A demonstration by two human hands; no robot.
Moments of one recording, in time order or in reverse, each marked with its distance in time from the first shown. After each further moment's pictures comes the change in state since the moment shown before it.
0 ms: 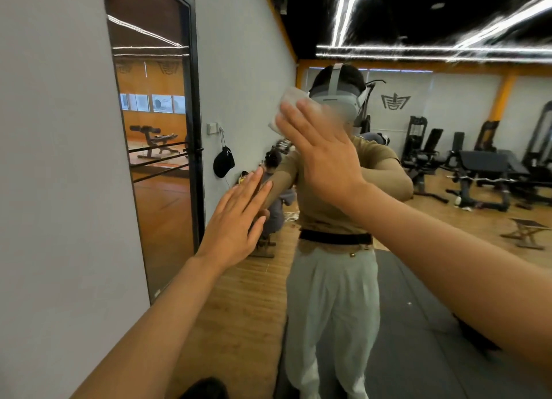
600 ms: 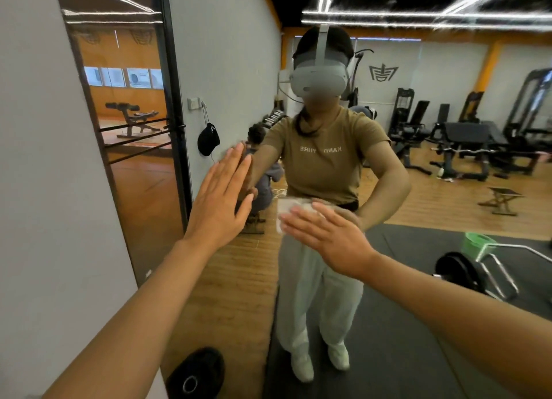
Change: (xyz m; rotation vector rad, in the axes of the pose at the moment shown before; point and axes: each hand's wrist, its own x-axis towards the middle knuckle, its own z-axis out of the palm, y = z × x) left_hand -0.001 0.007 0.008 -0.040 -0.011 -0.077; right_hand -0.173 -0.034 0.010 -0.021 -0.307 -0.374
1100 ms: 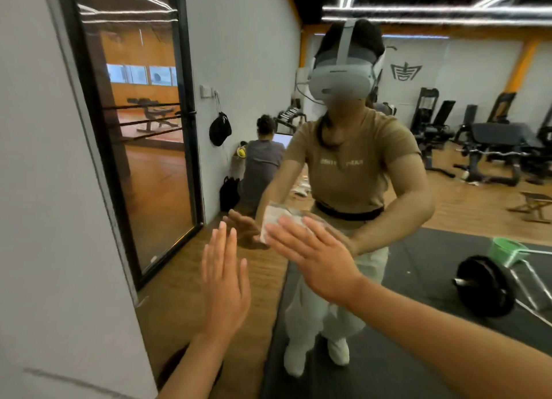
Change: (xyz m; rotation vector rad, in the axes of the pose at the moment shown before) left_hand -0.174 0.056 0.140 -0.110 0.195 -0.357; right_hand -0.045 -0.089 0.055 0.101 0.017 0.062
